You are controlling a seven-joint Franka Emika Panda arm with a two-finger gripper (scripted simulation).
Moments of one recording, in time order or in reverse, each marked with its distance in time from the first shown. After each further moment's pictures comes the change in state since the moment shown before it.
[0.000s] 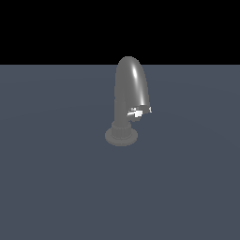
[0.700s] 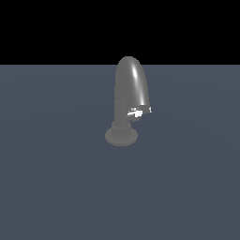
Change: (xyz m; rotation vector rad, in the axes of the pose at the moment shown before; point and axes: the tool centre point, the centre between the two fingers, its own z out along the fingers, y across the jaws) arm 0.070 -0.009 0.001 0.072 -0.224 0.185
